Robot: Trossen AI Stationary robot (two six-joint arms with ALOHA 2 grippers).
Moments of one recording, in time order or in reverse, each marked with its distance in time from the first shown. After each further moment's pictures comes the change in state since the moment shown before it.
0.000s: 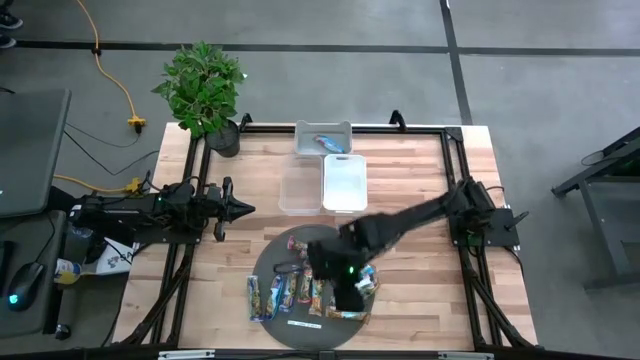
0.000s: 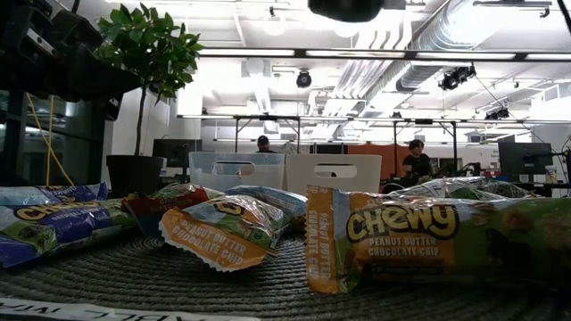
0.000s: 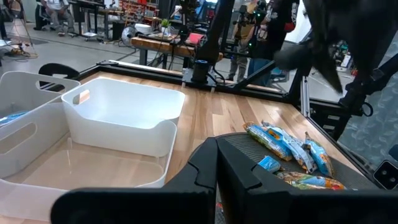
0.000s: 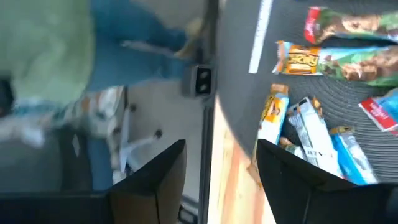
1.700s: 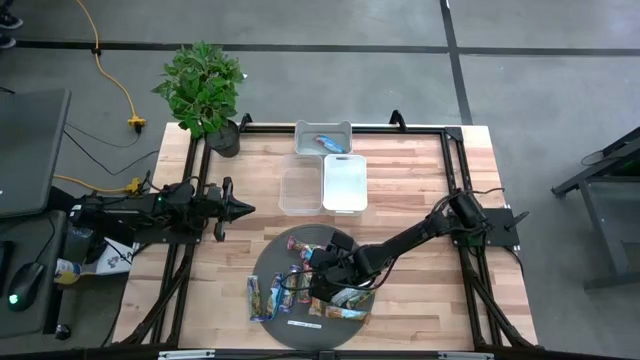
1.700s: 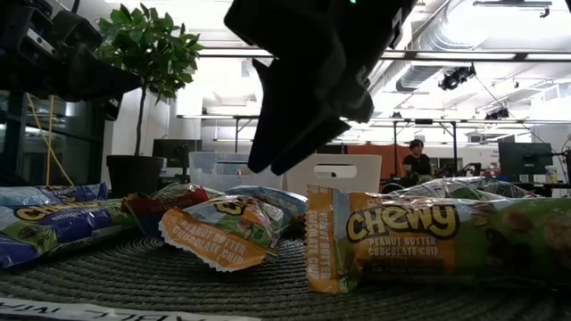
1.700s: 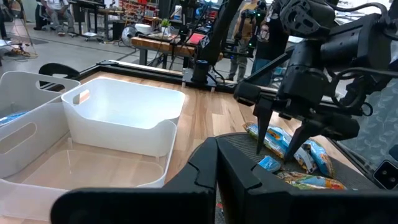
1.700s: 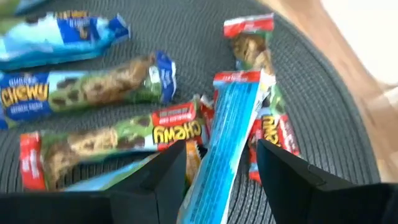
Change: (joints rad) left arm 0.000 0.000 0.000 -0.001 0.000 0.000; right arm 0.079 0.098 -0.318 0.422 0.995 0.174
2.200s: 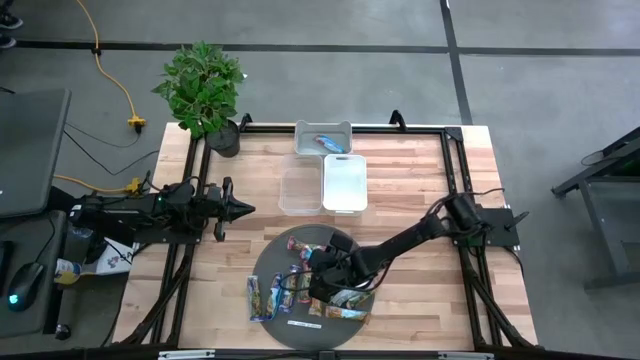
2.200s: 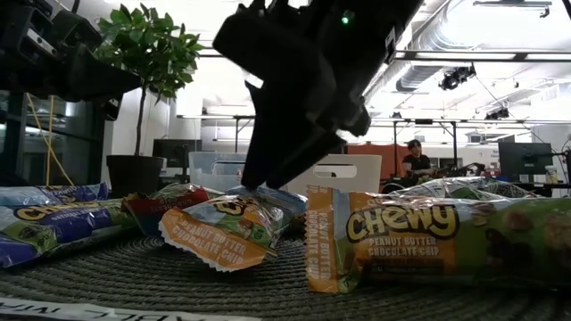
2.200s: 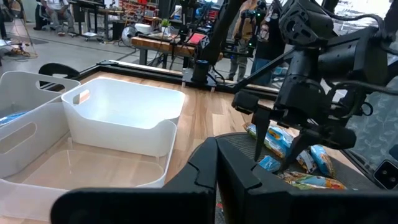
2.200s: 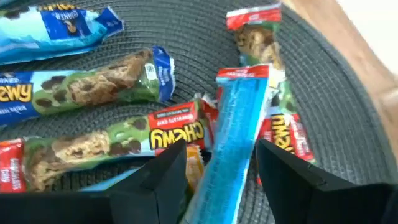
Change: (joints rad) left arm 0.000 0.000 0.000 0.000 0.000 0.000; right arm -0.004 0.041 0.000 0.025 -0.006 0.009
